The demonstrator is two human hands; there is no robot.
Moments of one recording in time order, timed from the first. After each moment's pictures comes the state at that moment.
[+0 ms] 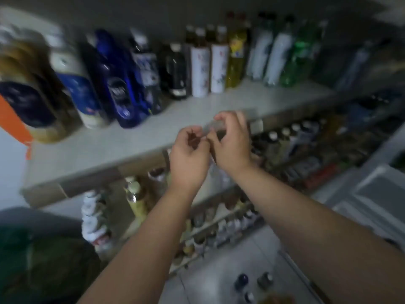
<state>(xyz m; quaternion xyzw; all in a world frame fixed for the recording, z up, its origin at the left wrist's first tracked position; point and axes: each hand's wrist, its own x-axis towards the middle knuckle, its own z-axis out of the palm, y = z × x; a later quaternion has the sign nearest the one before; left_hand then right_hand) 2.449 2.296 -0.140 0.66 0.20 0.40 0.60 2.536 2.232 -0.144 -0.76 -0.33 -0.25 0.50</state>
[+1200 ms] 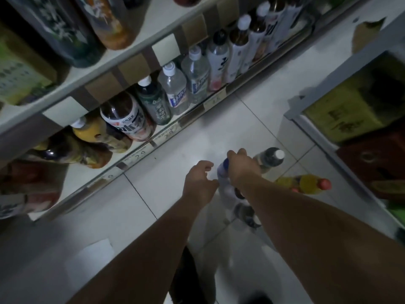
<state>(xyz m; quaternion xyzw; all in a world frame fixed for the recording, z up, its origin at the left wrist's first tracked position) 2.484 2.135 -0.980 0.77 0.33 -0.18 0.51 2.577 2.028 -1.008 -0.94 -0.12 0.33 -0.01</state>
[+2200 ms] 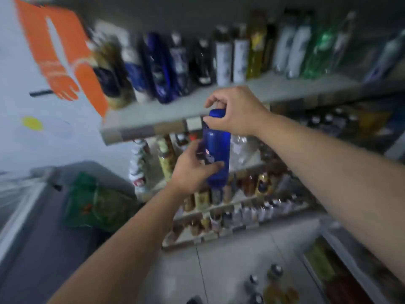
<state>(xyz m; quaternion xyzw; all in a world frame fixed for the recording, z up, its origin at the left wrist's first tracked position) 2.325 2.190 -0.155 0.77 0.23 0.26 0.52 2.472 2.112 -0.044 -0.74 -0.57 -0.03 0.36</state>
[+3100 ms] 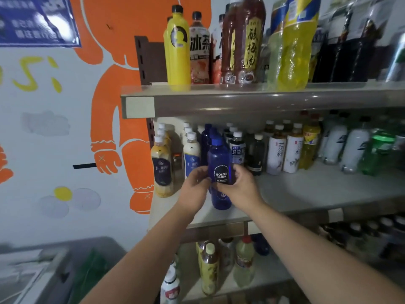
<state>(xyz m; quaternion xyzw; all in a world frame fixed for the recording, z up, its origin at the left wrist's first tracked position) 2.355 2.455 -0.058 0.67 0.21 0.39 0.59 2.484 2.376 -0.073 -0.67 -0.42 0.10 0.60</state>
